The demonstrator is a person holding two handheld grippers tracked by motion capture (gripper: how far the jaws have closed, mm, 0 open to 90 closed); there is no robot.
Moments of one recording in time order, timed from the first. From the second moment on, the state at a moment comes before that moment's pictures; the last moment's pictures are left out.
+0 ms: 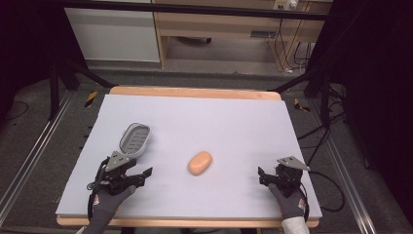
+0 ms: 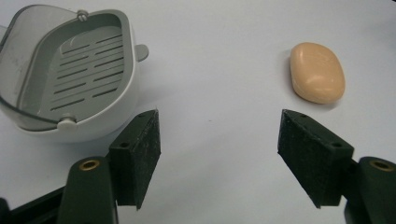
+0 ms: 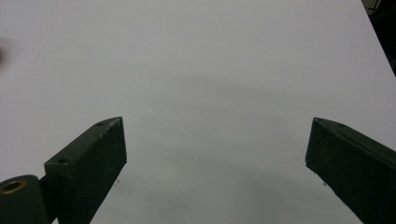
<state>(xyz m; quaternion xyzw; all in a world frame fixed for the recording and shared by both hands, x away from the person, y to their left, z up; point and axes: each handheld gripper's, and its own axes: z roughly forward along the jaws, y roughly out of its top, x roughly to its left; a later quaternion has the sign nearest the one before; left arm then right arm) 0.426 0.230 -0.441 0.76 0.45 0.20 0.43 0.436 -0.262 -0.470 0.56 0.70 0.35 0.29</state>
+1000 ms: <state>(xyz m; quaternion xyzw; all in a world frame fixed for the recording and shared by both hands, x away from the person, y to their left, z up) 0.450 0.166 -0.409 0.78 0.40 0.18 0.45 0.433 -0.262 -0.467 0.55 0.69 0.35 0.29</state>
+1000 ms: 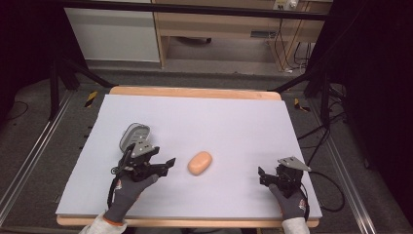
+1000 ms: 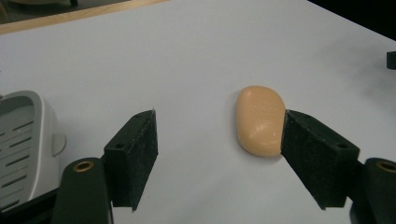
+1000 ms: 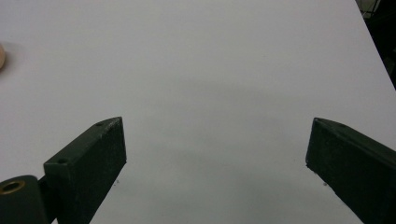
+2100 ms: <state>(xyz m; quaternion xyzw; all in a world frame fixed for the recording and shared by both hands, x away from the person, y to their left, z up) 0.472 0.109 -0.424 0.81 0.38 0.15 0.42 0.434 -0.261 -0.468 0.55 0.70 0.35 0.29</state>
